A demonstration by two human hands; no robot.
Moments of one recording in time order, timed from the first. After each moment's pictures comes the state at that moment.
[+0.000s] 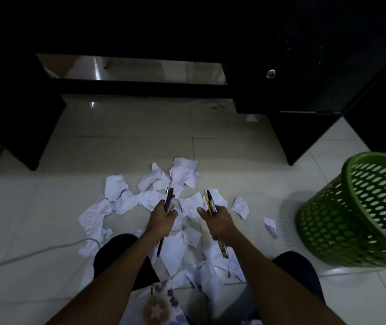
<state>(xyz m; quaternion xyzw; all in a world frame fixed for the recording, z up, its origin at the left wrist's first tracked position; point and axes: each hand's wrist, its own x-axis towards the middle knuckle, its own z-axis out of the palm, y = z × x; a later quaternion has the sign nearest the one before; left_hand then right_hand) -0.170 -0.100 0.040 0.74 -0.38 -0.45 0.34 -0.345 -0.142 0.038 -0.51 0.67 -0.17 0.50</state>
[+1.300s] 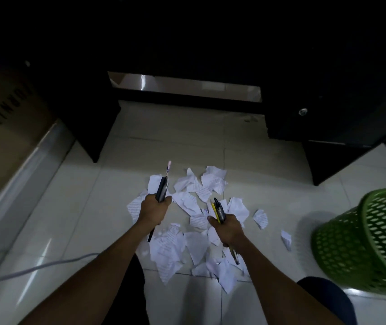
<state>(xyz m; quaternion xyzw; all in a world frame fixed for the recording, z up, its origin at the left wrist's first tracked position) -0.080 -0.051 0.176 0.81 -0.25 -0.39 0.35 -0.297 -0.102 0.140 -0.57 0.65 -0.07 0.50</state>
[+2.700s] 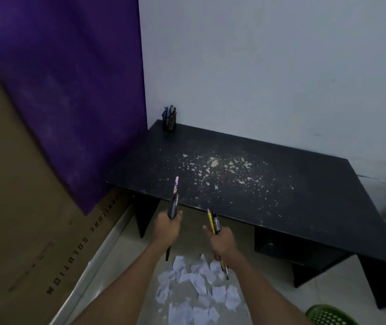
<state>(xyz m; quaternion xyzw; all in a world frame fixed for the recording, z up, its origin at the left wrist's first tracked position) -0.034 -0.028 0.744 0.76 -0.20 -0.34 0.51 -0.183 -0.103 0.721 -0.62 0.58 -0.15 0.51</state>
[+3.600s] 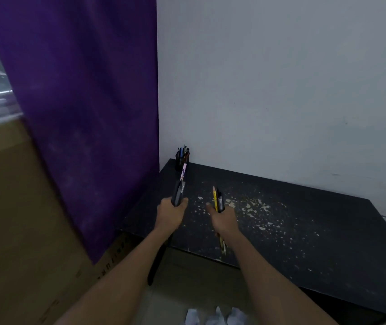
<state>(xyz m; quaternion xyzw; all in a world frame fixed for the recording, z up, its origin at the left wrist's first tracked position) 0.100 -0.096 0.865 0.73 -0.30 -0.27 0.55 -0.032 -0.186 0.849 -0.64 0.52 -0.27 0.50</state>
